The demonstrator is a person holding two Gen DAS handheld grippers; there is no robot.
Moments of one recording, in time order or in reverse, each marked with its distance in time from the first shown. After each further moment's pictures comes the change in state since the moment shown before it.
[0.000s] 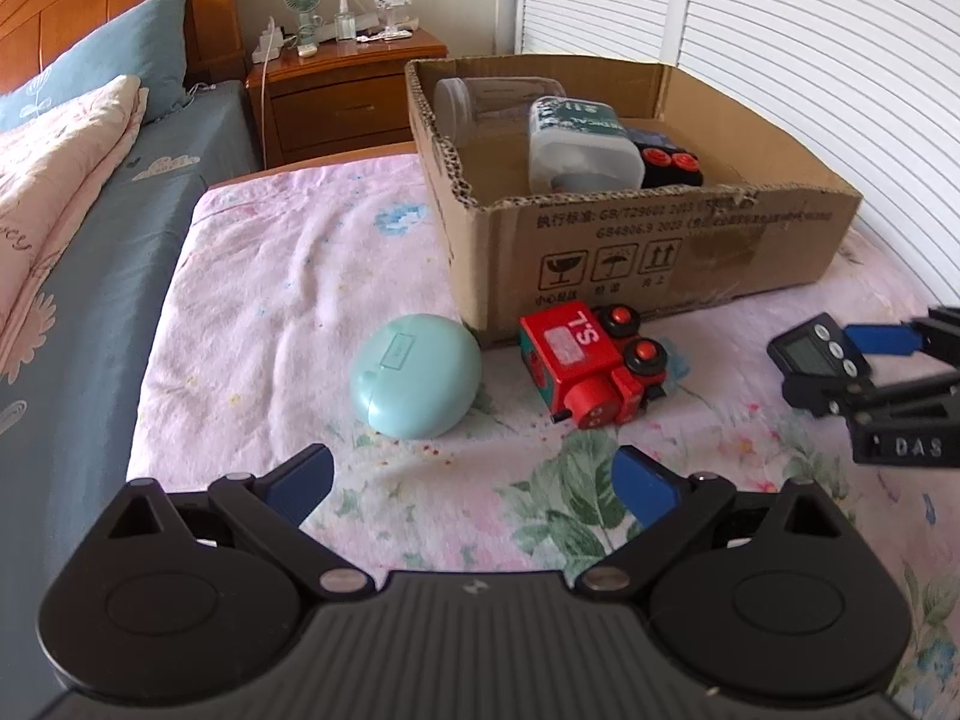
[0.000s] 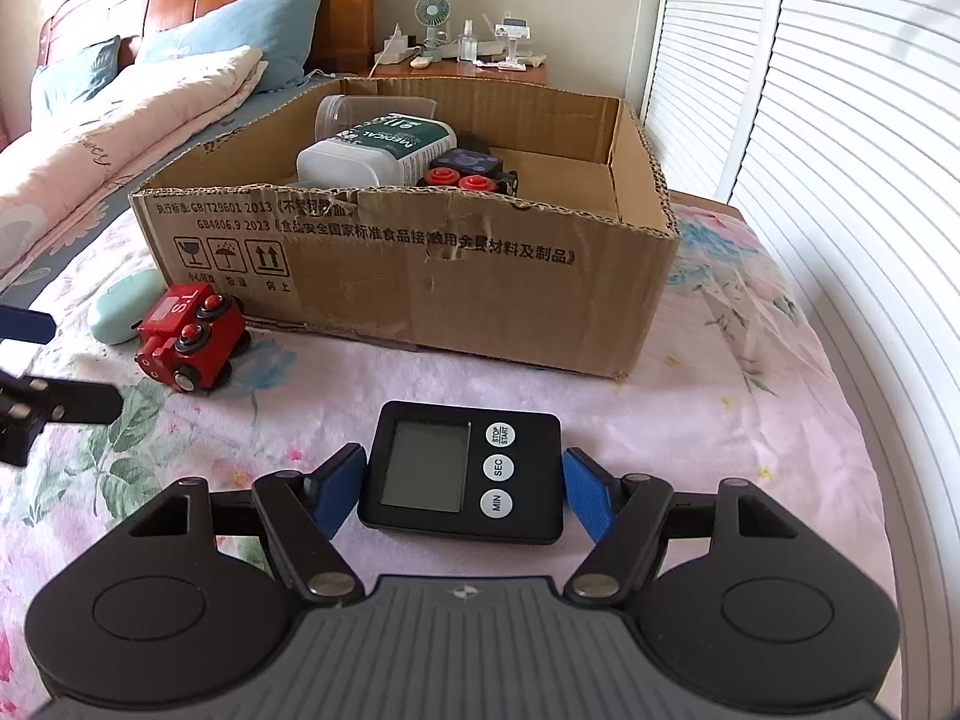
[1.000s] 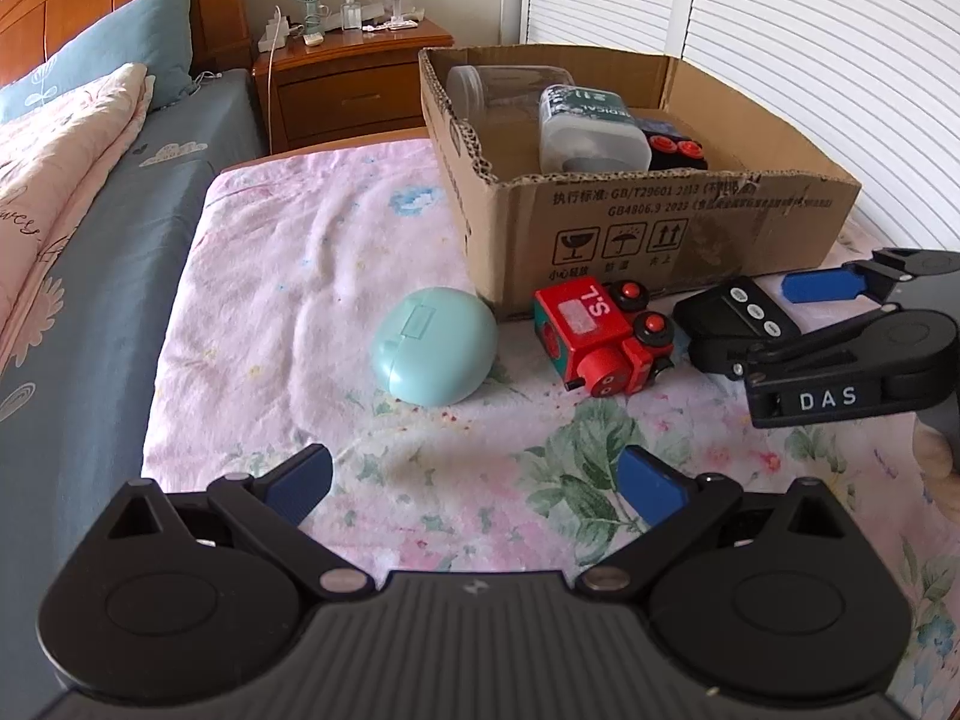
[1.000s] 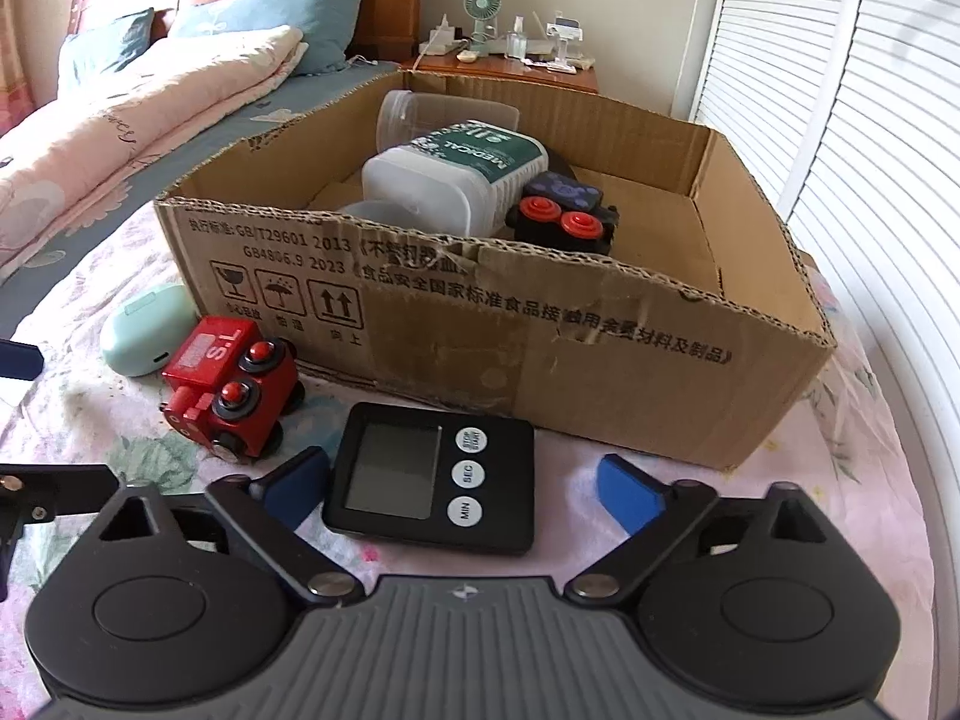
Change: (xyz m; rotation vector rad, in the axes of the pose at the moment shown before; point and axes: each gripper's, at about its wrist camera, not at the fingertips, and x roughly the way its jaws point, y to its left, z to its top) left arm -0.009 0.006 -0.009 0.000 0.020 0.005; right arm 0.033 0.036 0.034 -0.065 0.018 0.050
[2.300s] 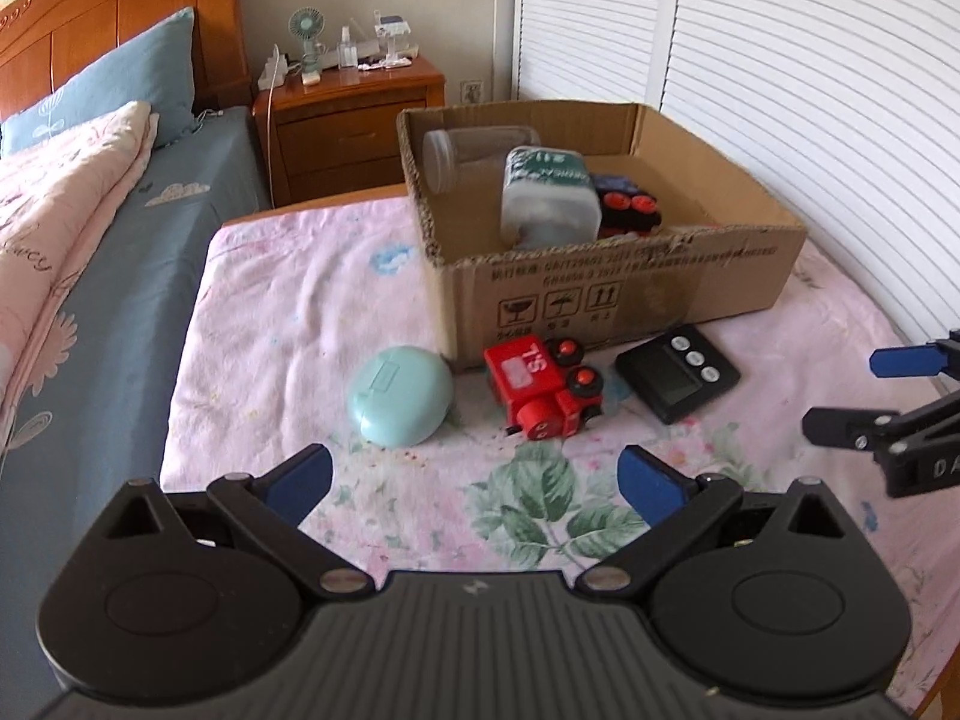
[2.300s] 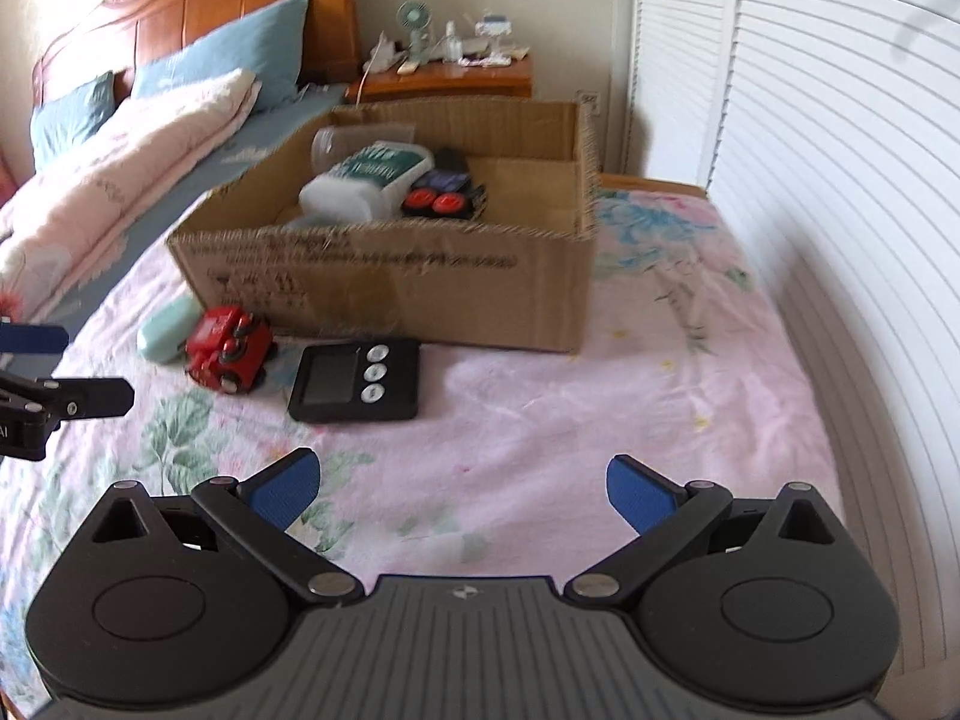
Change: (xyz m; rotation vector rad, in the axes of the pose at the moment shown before) left arm -0.032 -0.019 0.010 0.007 -0.058 0.008; right arm -0.078 -0.043 -0.038 0.134 0.024 0.002
